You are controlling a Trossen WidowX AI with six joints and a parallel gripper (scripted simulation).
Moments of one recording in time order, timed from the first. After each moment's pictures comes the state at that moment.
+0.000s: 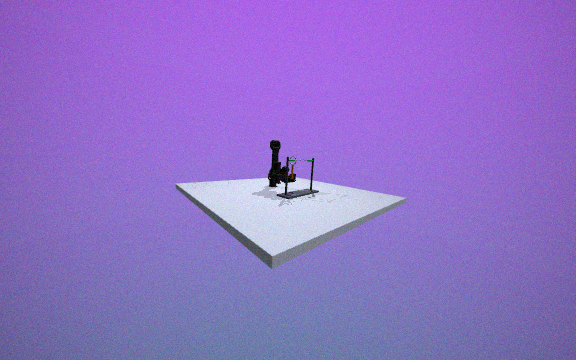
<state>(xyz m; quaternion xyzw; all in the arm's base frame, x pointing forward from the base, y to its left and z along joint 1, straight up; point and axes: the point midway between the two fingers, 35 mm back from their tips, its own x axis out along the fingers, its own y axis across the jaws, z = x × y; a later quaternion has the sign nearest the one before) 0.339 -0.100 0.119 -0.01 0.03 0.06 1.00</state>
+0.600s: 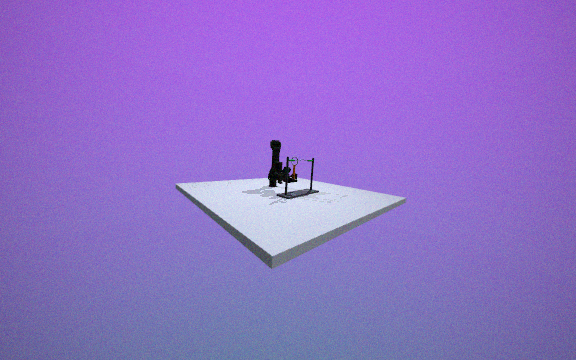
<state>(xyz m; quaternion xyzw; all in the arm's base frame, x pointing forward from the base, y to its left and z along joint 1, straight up) 0.338 -0.083 0.117 -0.01 0.04 0.06 1.00</state>
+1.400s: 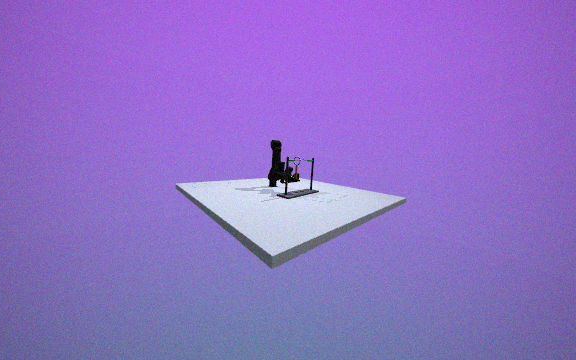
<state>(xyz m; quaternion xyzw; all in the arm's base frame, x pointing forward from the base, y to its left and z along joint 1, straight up) 0.336 -0.058 0.117 0.00 0.04 0.06 1.00</state>
